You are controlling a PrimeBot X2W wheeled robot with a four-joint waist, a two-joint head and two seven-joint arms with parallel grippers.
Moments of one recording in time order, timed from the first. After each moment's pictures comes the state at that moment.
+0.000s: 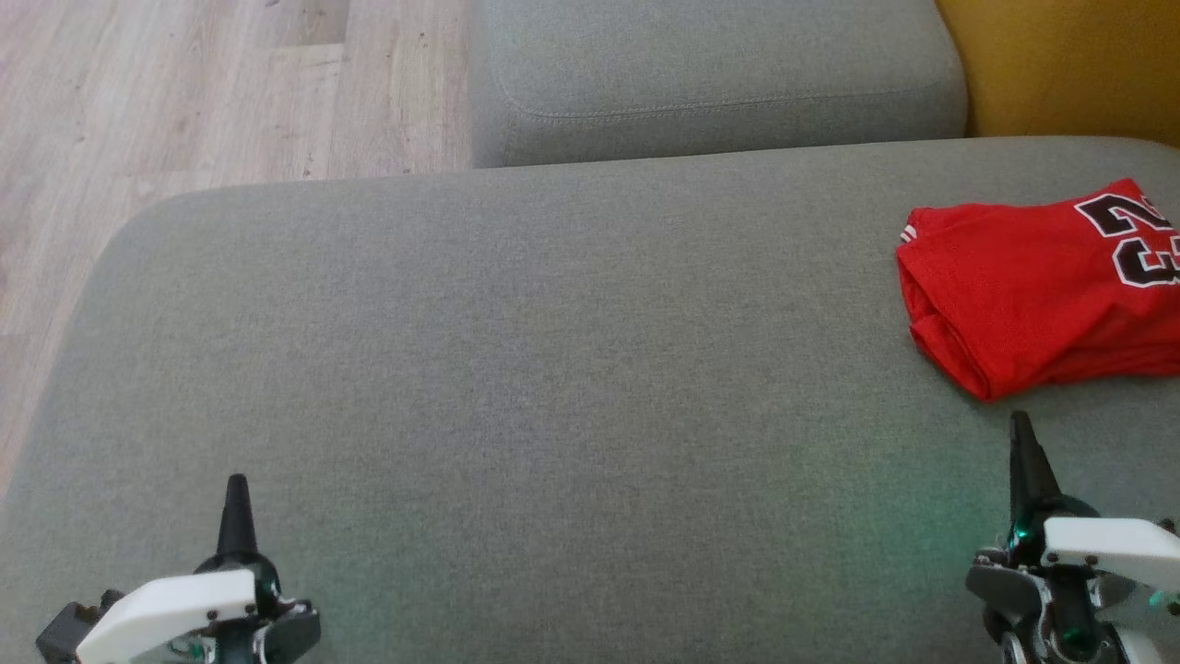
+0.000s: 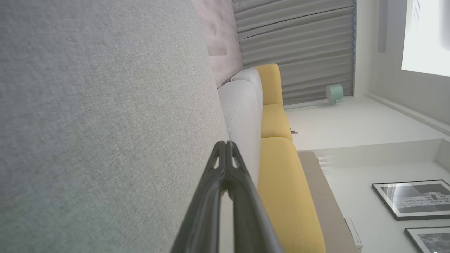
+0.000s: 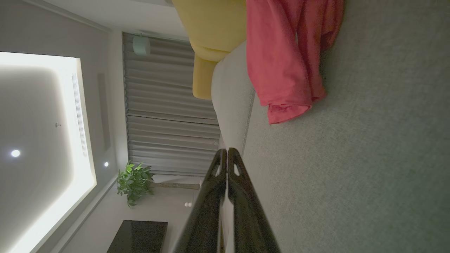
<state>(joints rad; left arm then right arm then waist) -0.02 0.05 0.04 0.28 -1.43 -0.10 0.06 -0.02 -0.05 -0.08 0.29 1.43 0.13 0.05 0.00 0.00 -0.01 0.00</state>
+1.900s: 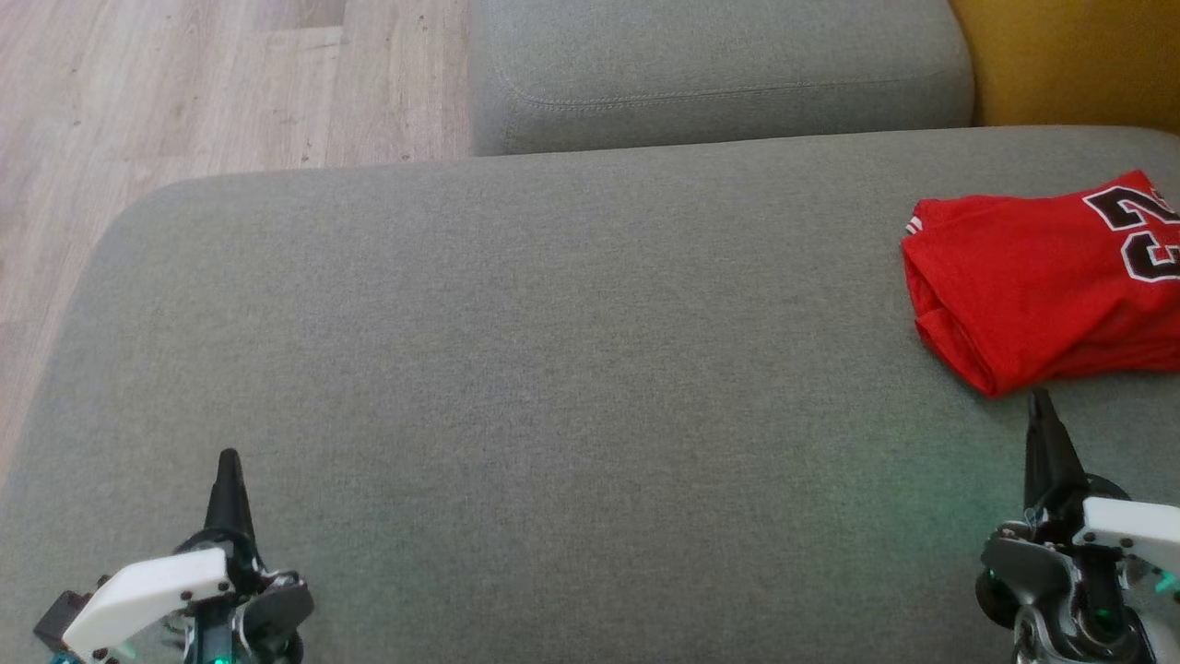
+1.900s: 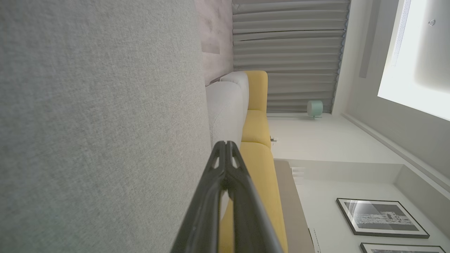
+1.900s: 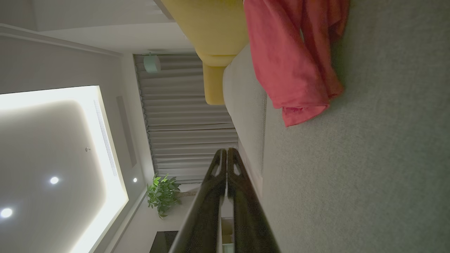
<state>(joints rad) -0.06 0.05 0.07 0.28 -1.60 -0.12 0.11 -0.06 -0.05 -0.13 0.28 1.61 0.13 0.10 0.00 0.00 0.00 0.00</state>
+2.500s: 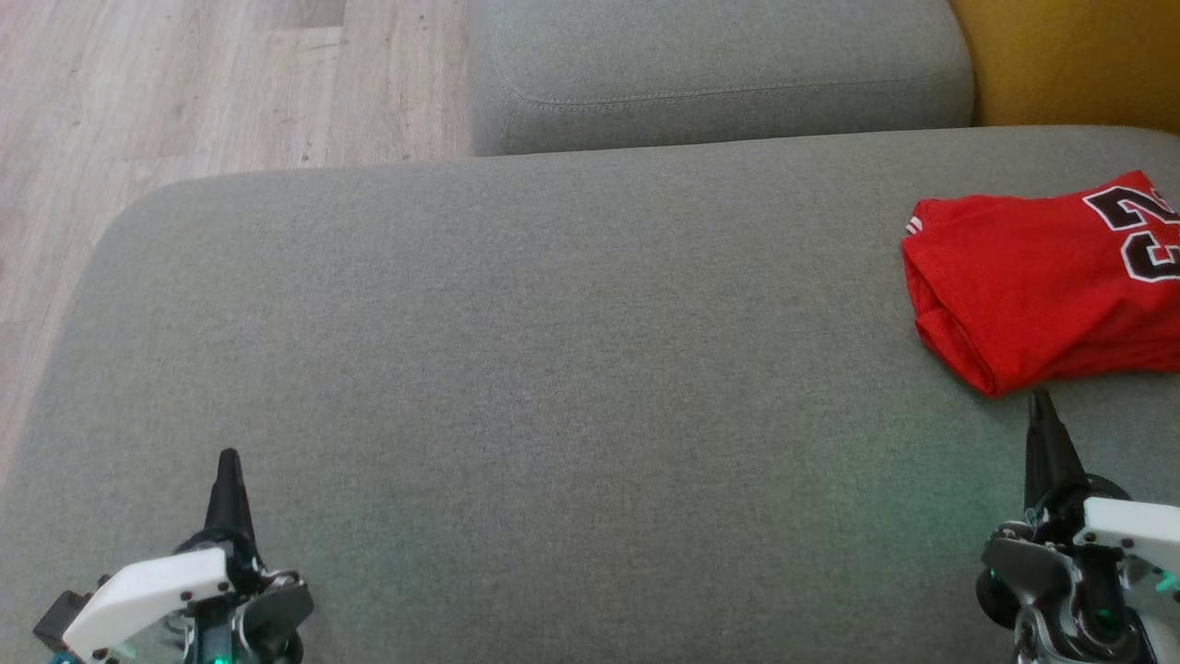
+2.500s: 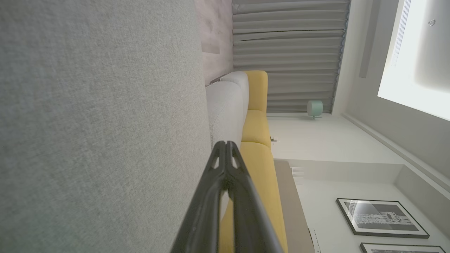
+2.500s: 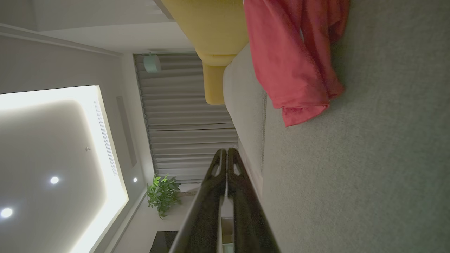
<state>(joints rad) -0.06 0.05 0.07 0.28 -1.60 -0.12 0.11 -0.06 -0.05 -0.13 0.28 1.61 0.13 0.10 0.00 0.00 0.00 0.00</state>
